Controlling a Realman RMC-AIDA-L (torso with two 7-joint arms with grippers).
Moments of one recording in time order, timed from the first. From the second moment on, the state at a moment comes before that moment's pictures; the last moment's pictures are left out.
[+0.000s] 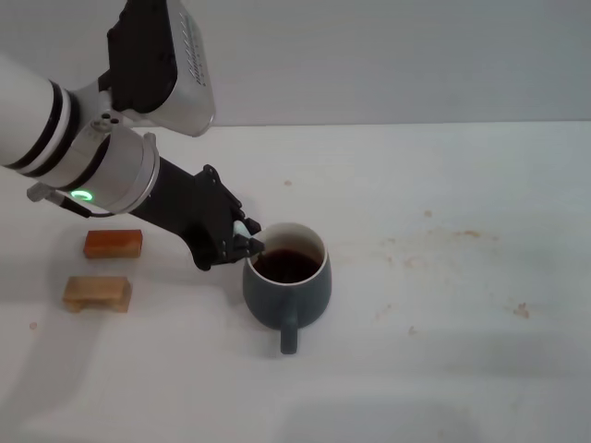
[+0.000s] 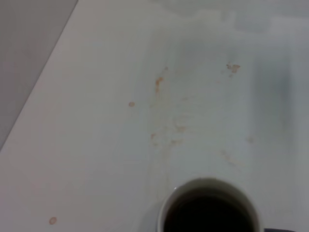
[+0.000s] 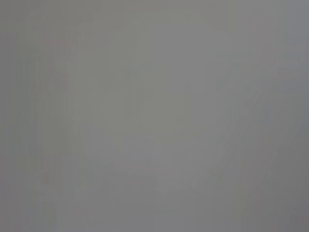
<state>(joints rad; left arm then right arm) -0.64 -2.06 -1.85 -1.35 2.39 -1.53 1.22 -0.10 2.08 1.39 1.09 -2.74 -0.63 -0.32</state>
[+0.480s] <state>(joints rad) -0.64 -2.06 -1.74 -1.40 2.35 -1.50 1.17 -0.08 2.07 1.40 1.08 -2.74 -0.63 -0.32</state>
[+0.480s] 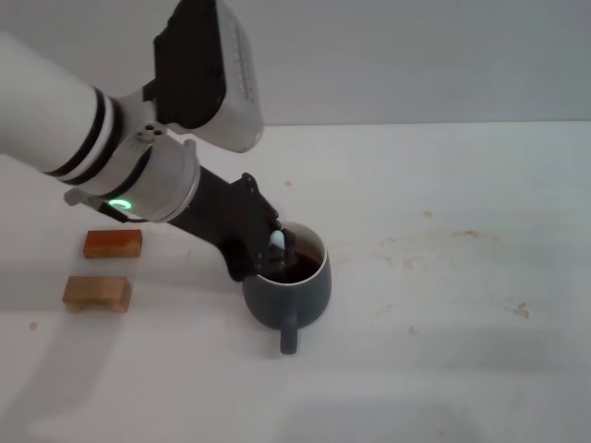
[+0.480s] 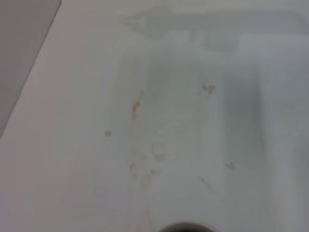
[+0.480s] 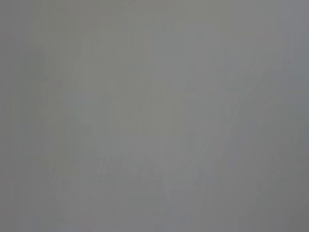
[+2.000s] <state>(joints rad) -0.53 -2.06 -1.74 -1.51 2.38 -1.52 1.11 -0.05 2.07 1.40 1.07 -2.74 -0.60 -0.32</state>
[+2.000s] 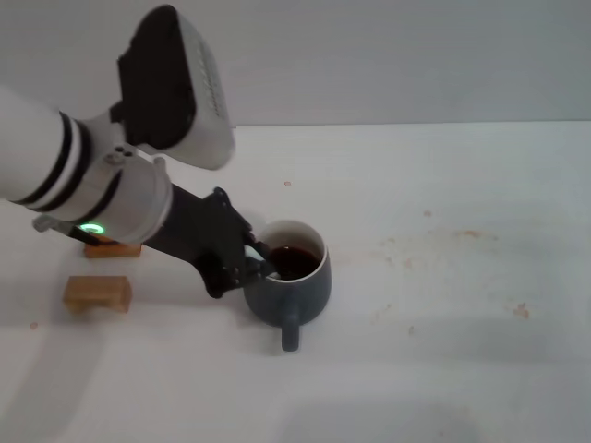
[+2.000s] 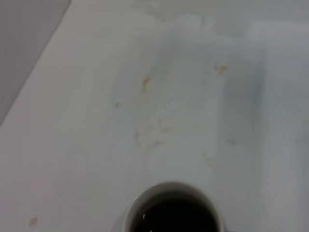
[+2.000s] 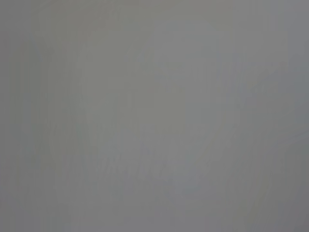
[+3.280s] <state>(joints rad) -0.56 -2.06 -1.85 -1.37 2.37 -1.40 1.19 -0.07 2.07 1.40 1.10 -2.78 -0.59 -0.32</state>
